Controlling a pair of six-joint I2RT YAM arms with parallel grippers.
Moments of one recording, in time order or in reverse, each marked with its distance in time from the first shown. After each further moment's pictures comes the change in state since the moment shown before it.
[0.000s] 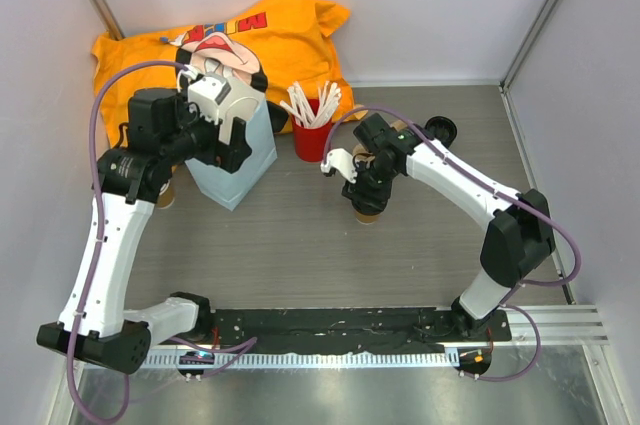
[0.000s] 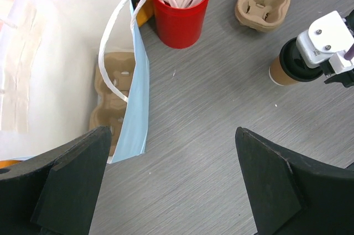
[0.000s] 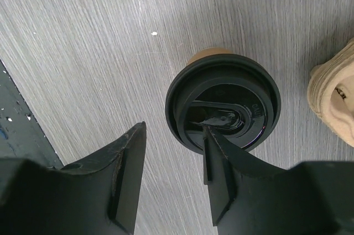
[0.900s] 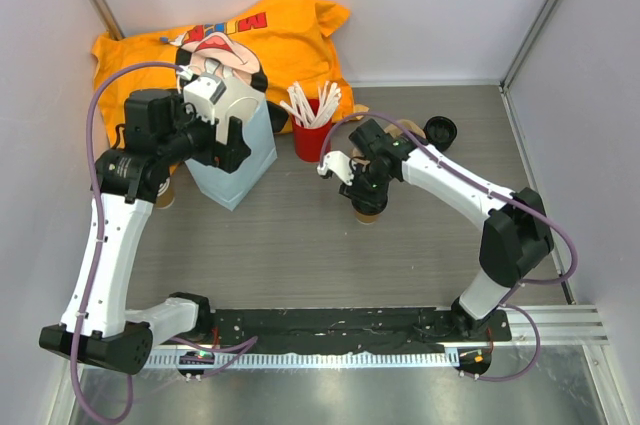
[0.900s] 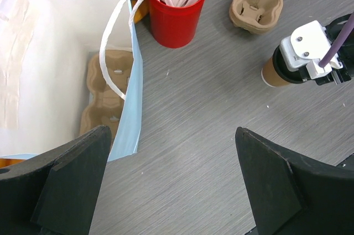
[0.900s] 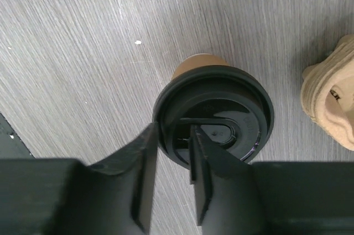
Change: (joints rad) left arm 0.042 -0.006 -0.021 0.010 0.056 -0.029; right arm 0.023 0.007 -0.062 0.102 0.064 0.049
